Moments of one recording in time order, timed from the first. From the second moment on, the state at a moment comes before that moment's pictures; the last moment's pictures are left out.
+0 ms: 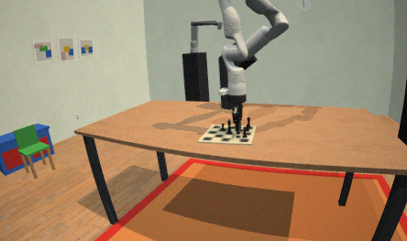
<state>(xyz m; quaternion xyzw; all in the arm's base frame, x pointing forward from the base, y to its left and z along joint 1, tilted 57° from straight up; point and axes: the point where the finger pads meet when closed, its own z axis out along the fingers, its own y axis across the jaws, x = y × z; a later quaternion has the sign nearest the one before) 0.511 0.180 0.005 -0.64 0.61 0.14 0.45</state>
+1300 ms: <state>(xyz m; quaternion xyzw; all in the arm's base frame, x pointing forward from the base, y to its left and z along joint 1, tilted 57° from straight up) 0.477 0.129 0.049 -0.64 0.60 0.15 0.45</state>
